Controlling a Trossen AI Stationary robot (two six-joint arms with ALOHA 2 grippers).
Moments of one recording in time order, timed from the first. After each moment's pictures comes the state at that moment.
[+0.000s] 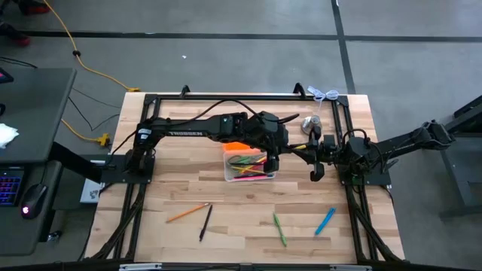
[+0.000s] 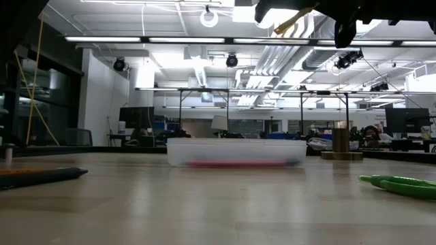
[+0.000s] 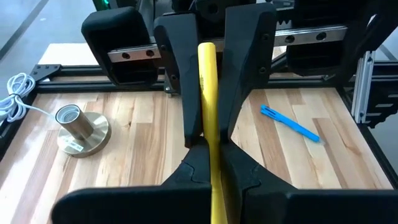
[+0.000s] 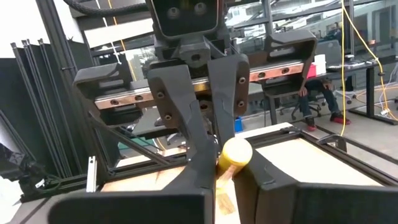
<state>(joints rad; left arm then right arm) 0.00 2.03 2.08 -0.58 0.05 0.02 0.20 0.71 0.31 0.57 0.31 0.17</state>
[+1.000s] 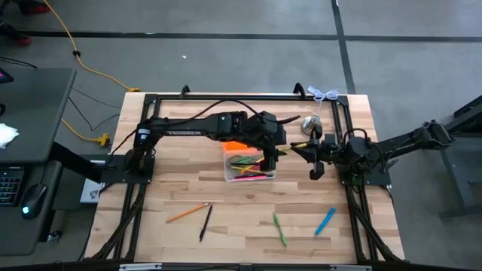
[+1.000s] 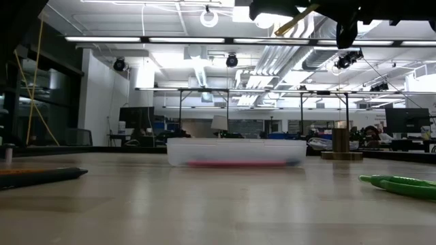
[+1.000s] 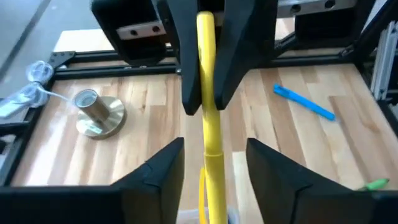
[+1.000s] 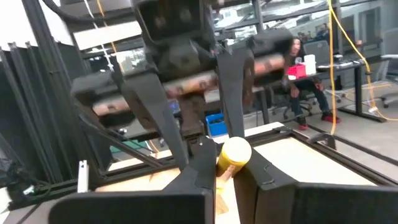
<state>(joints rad) 0.00 2.03 2.13 -0.71 -0.01 0.07 0.20 0.69 0.31 0.56 0.35 0.17</state>
